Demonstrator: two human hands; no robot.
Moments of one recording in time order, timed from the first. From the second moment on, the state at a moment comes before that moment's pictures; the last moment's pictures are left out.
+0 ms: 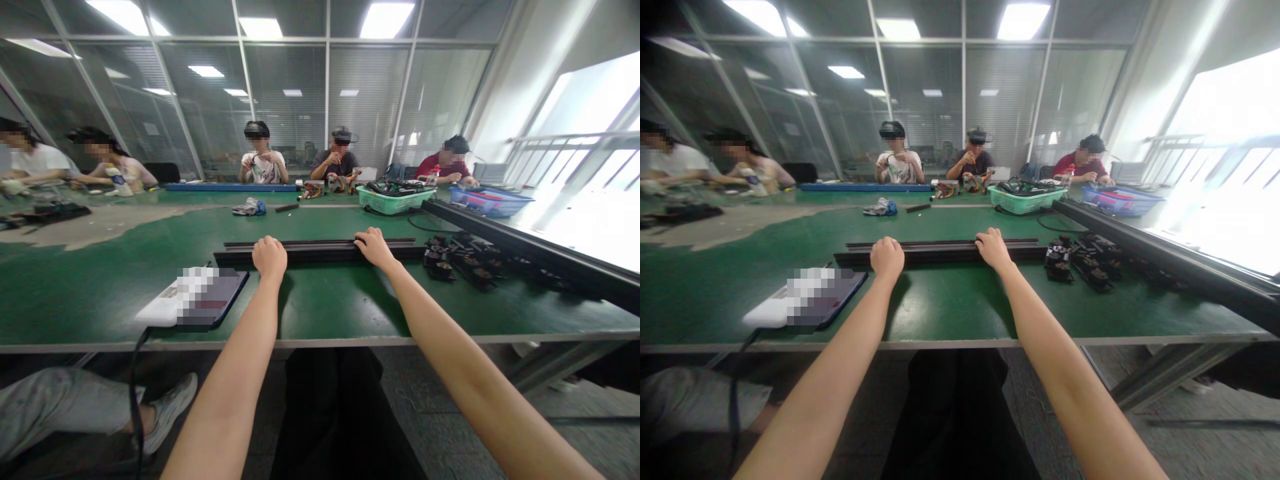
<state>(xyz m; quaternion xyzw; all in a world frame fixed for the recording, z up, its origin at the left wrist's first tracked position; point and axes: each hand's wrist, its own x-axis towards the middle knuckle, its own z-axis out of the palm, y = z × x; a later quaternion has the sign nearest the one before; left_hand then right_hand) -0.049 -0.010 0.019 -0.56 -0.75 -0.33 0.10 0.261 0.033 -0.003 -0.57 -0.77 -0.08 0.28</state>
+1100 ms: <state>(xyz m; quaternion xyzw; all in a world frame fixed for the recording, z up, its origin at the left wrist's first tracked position) -0.049 -0.010 0.020 -0.56 -0.75 -0.34 0.09 0.269 0.032 -0.003 -0.59 -0.75 -0.08 0.30</state>
